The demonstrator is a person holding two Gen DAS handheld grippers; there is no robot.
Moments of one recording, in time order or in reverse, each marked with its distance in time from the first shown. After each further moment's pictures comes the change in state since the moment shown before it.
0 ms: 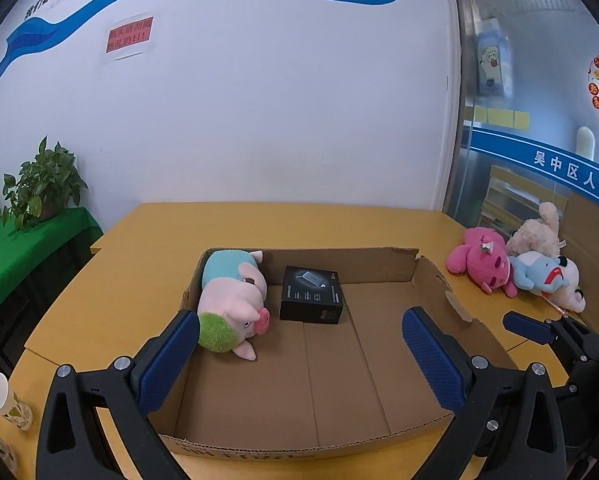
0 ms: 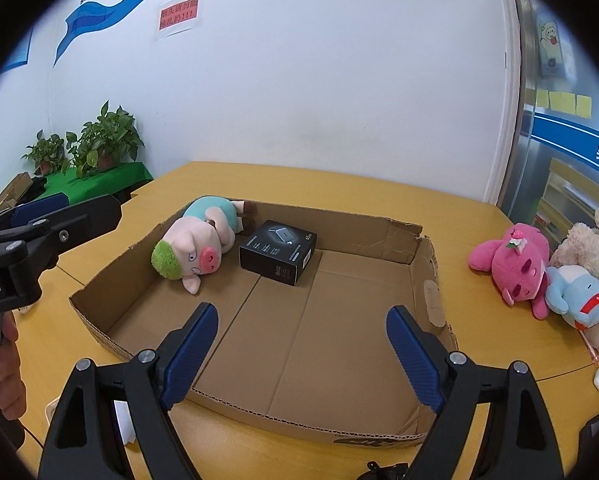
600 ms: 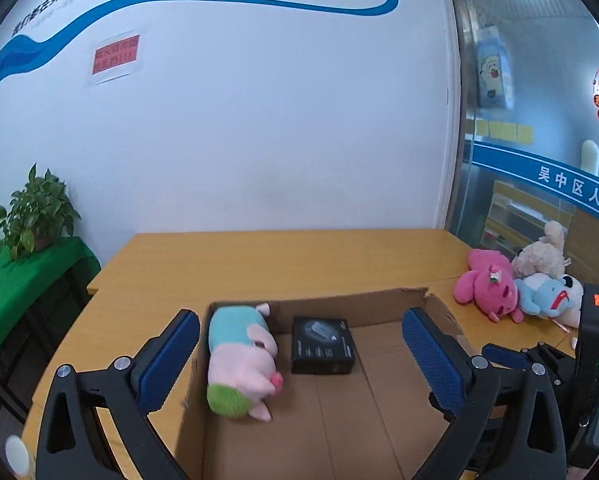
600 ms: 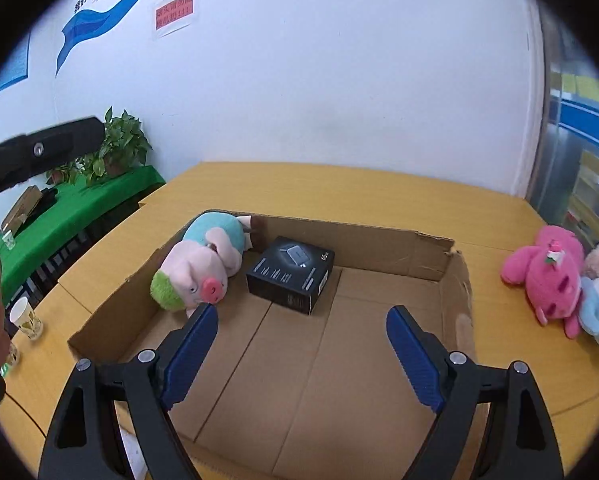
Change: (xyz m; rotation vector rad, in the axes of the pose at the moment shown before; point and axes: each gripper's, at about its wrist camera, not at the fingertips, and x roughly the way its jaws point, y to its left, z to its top) left arm 0.020 0.011 0.067 0.030 -0.049 -0.018; right arm 0.049 -0.012 0.036 0.031 0.041 0.087
